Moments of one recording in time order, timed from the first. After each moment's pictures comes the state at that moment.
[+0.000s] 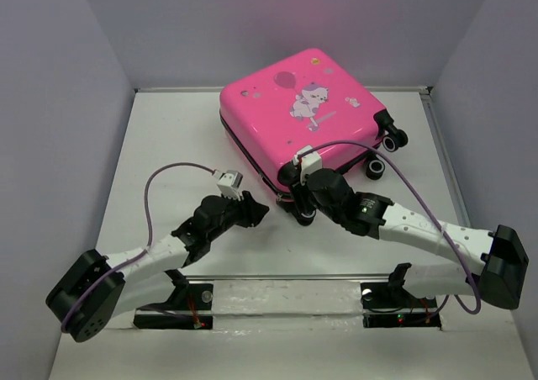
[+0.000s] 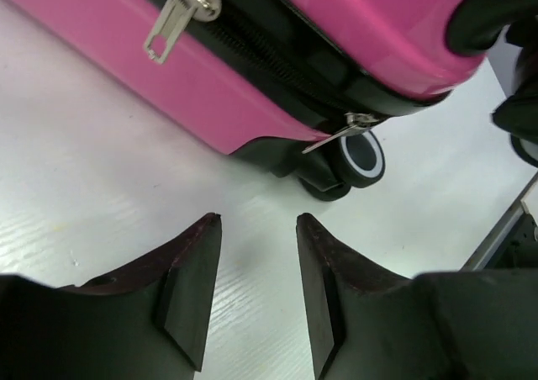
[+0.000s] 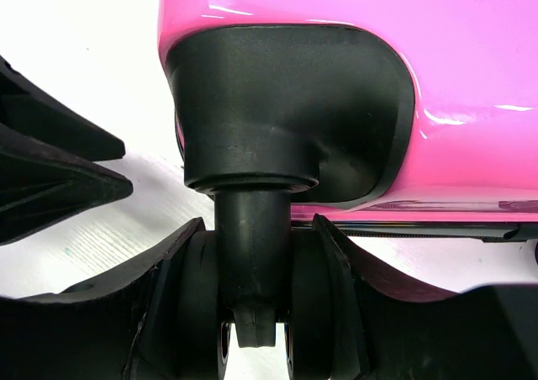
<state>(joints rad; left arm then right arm) -0.73 1.04 0.24 0.49 0.01 -0.58 1.00 1.20 0.90 -0.24 0.41 0.17</state>
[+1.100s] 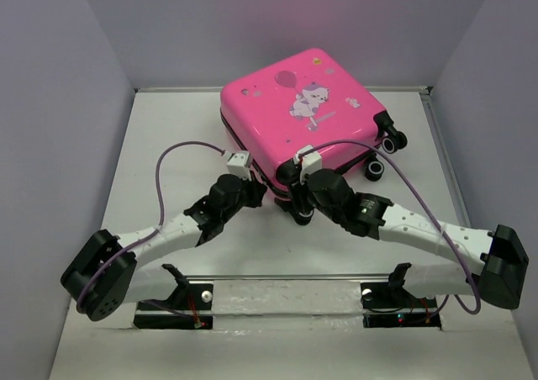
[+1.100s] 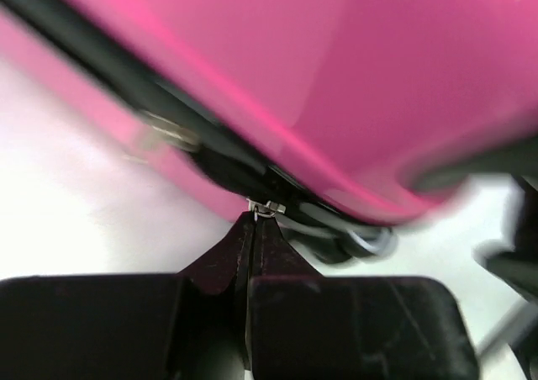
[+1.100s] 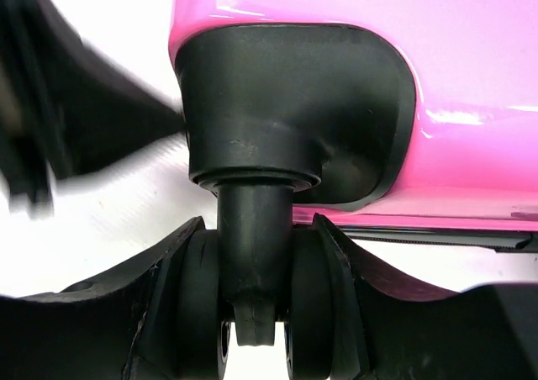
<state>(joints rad) -0.77 1.21 0.48 0.38 -0.09 -0.51 1.01 1.22 0.90 -0.20 0.37 0.19</state>
